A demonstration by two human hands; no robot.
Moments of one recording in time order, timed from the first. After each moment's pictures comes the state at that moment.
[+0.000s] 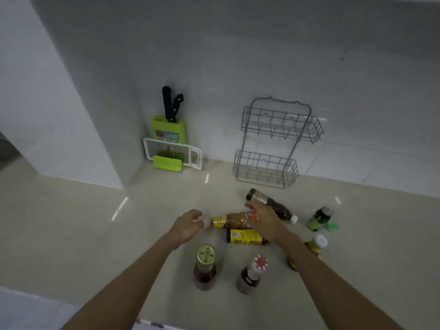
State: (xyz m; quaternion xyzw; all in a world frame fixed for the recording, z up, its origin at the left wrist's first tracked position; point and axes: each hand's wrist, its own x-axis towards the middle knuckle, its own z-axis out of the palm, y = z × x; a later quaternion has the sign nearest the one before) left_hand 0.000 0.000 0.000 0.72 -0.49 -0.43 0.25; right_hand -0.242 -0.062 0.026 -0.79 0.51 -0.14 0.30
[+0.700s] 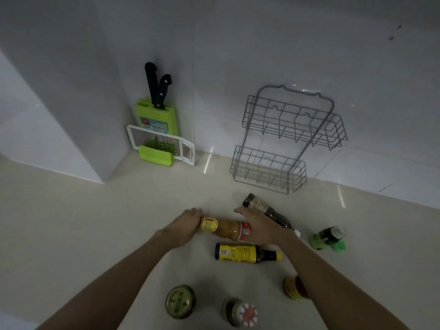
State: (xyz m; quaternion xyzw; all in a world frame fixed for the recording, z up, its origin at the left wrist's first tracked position) left_hand 0.000 -0.088 -0.047 0.62 -0.75 -0.24 0.01; right_hand -0.251 -0.161 -0.027 -0.84 0.42 0.07 0.34
